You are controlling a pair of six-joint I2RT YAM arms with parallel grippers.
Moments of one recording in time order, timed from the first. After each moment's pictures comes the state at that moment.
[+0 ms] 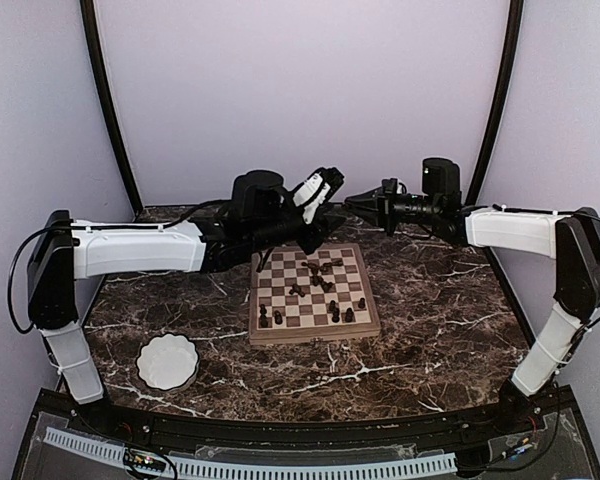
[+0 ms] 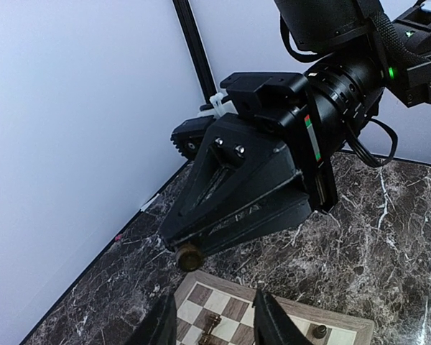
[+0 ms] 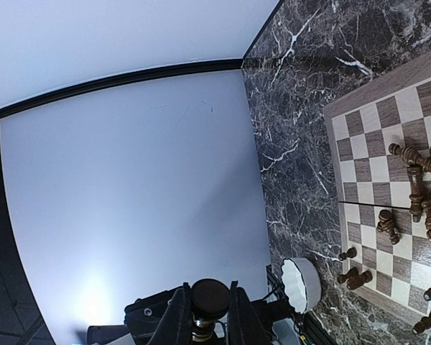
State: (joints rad) left arm -0.92 1.80 1.39 0.22 -0.02 0.27; right arm 0.43 1.68 1.15 0.29 -0.77 1.48
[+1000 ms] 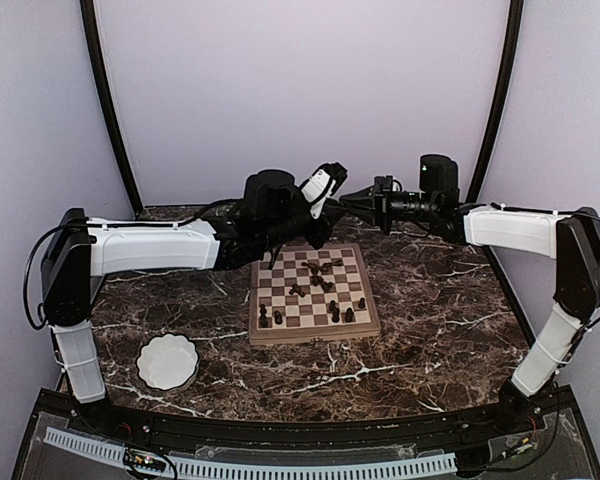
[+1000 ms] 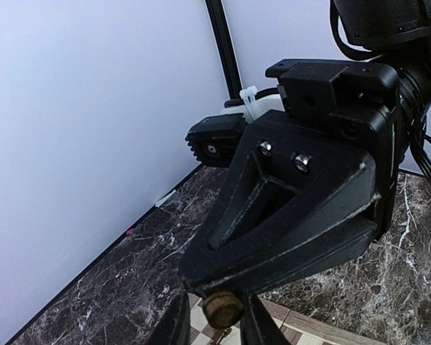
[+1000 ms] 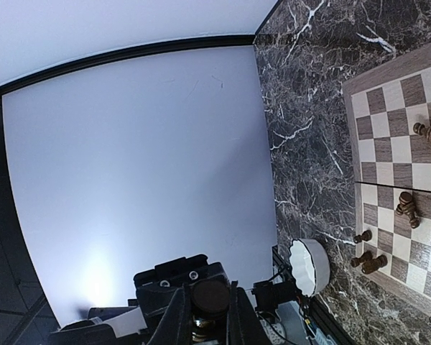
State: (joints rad) left arm -0.92 1.89 1.47 0.23 -0.12 0.22; right arm 0.46 1.68 1.17 0.30 -0.83 1.49
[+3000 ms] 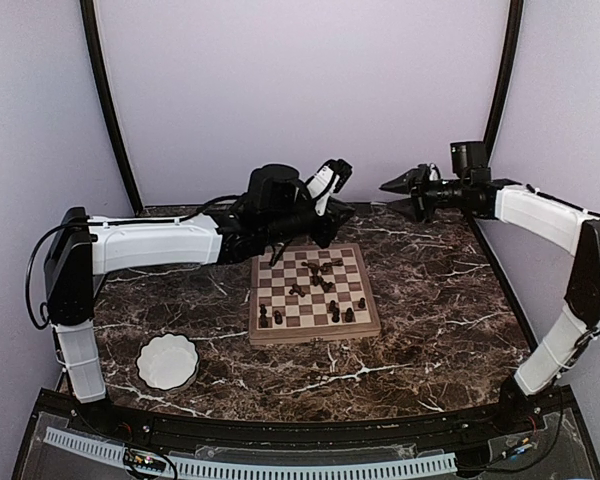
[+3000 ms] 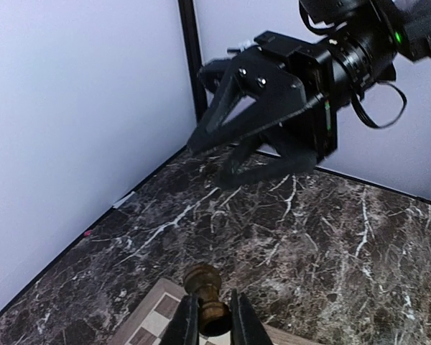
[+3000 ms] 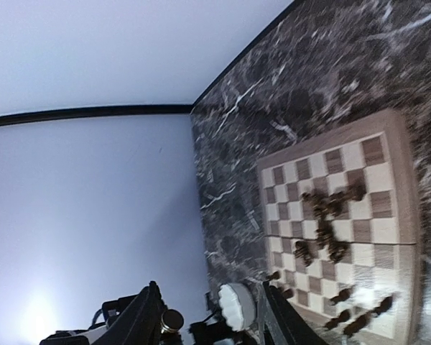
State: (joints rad) left arm -0.92 1.91 1.53 0.17 0.00 0.11; right arm 0.27 1.61 1.29 -0.19 -0.75 1.11
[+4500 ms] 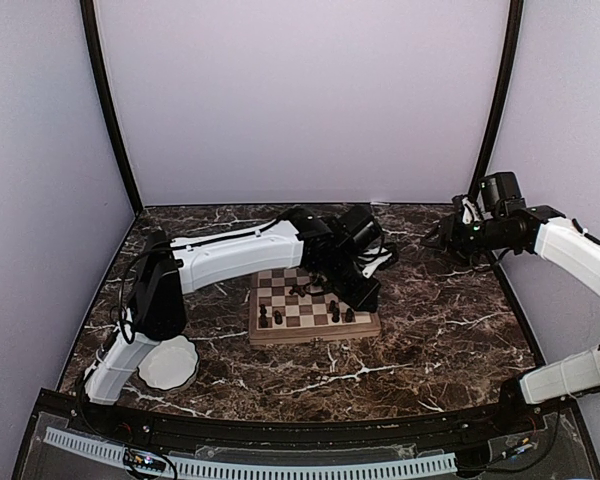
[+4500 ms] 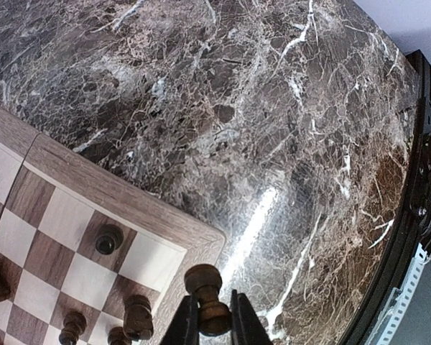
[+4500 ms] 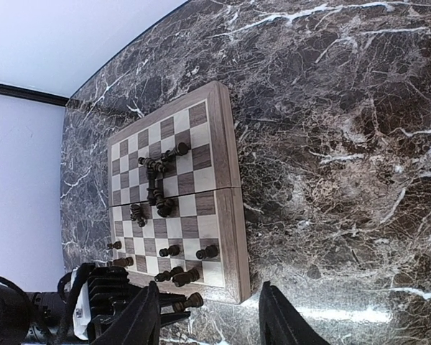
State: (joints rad) left arm -1.05 2.41 2.28 -0.89 0.22 -0.17; right arm 0.23 1.23 1.02 -0.60 -0.41 0.60
